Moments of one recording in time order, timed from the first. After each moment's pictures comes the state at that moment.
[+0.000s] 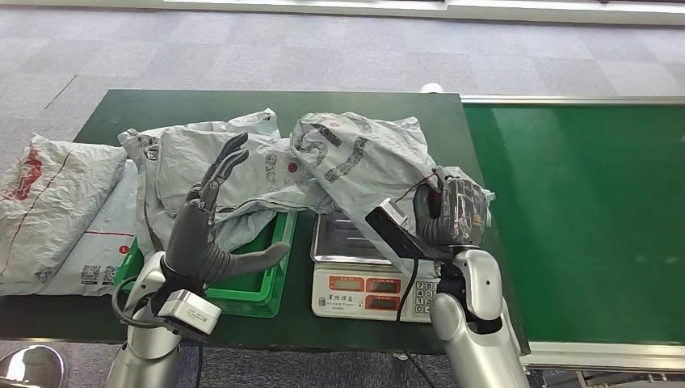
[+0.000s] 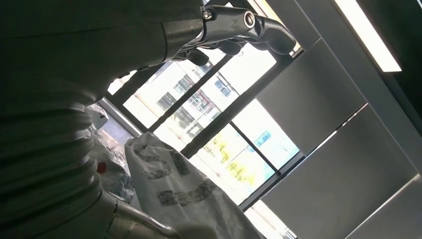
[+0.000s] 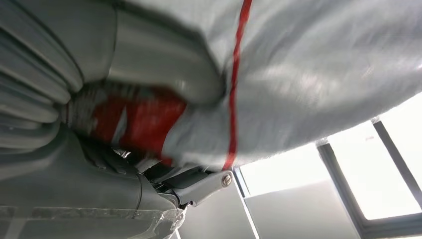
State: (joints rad) left arm -0.17 -0.11 -0.20 -1.67 -0.56 -0.24 -0.65; right arm -0.24 0.12 0.23 -1.42 1.34 -0.20 0.06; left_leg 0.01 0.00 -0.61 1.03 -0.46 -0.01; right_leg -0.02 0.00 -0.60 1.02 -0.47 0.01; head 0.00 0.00
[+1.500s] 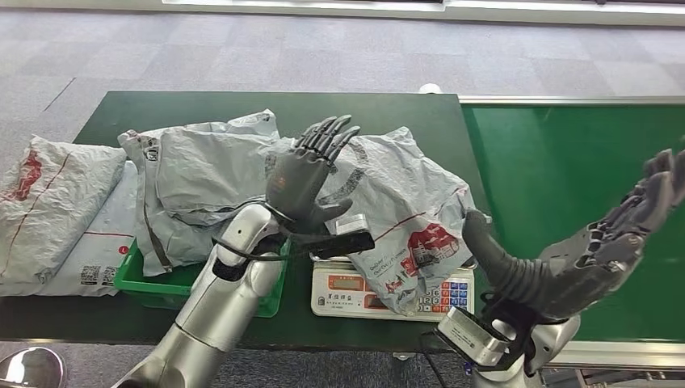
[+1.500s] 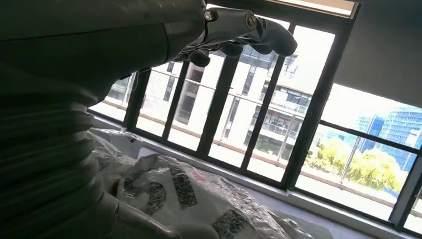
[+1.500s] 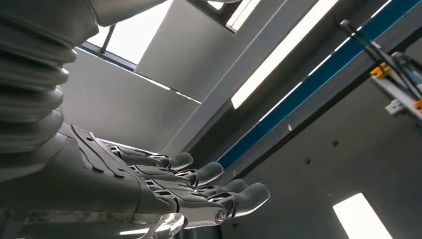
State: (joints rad) left arm -0.57 -0.21 -0.41 -1.00 -1.13 0.10 -0.33; right arm -0.10 0.23 0.15 -1.87 0.98 -0.70 -0.67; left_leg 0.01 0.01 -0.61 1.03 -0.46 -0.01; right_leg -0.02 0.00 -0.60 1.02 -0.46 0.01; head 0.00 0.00
